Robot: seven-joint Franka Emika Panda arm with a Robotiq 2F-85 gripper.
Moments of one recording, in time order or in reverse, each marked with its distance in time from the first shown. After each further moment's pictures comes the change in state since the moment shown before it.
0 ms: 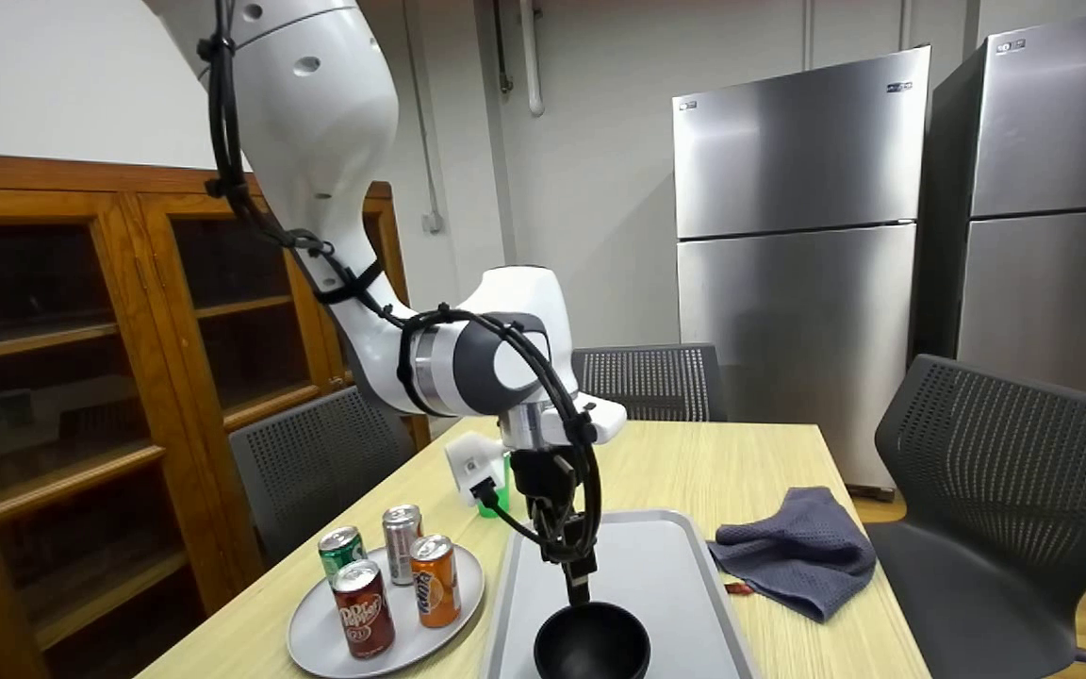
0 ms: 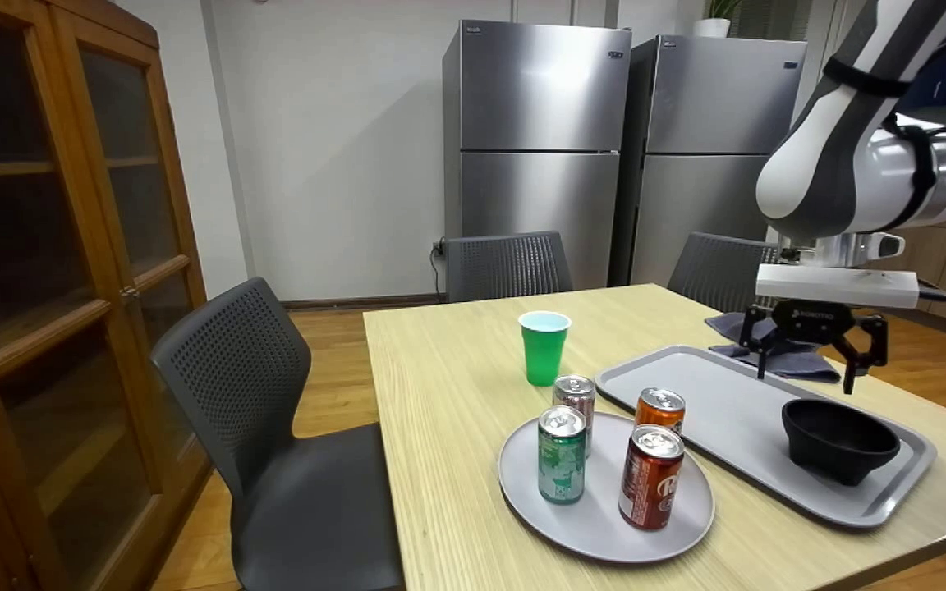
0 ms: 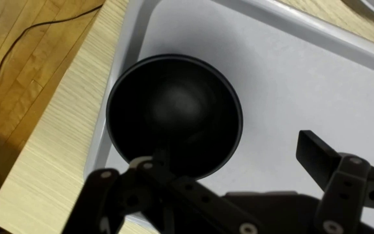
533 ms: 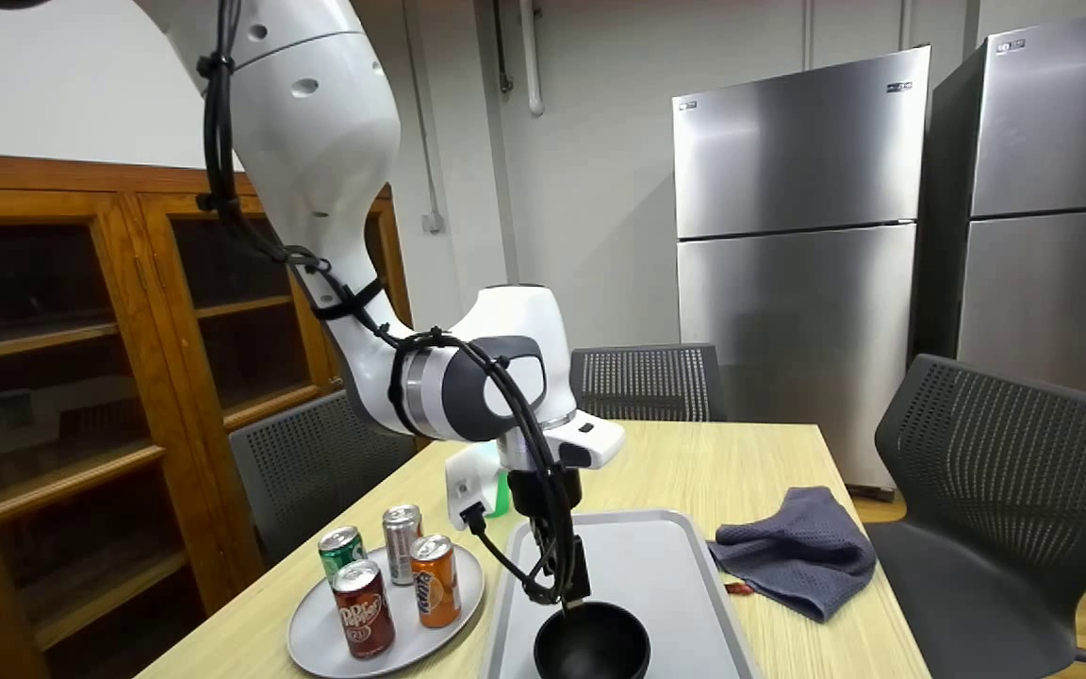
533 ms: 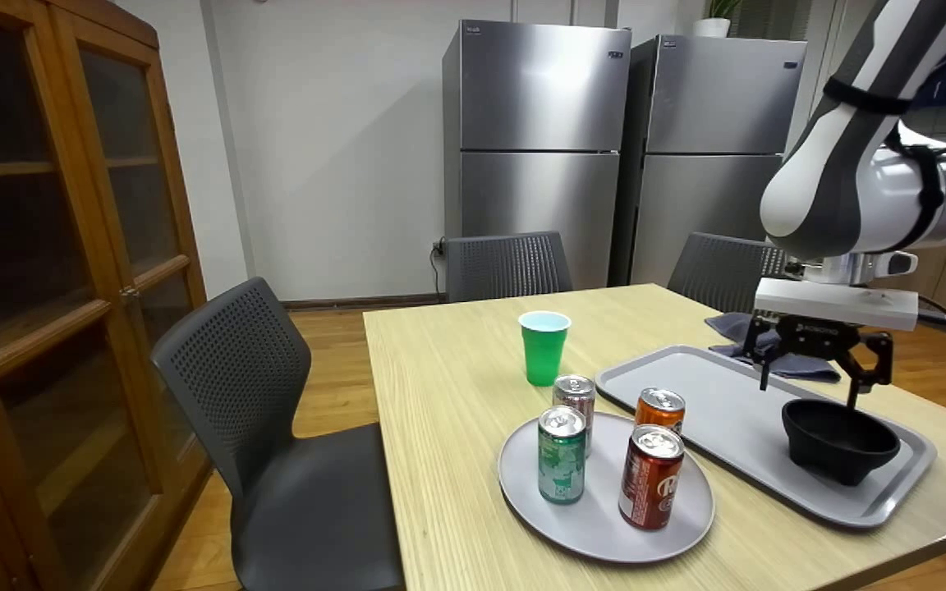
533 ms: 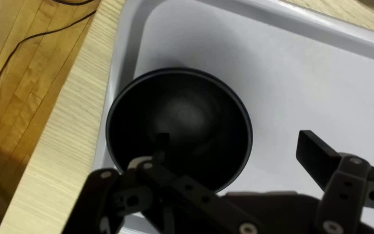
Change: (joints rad) arm 0.000 0.027 -0.001 -0.035 0.050 0.081 0.036
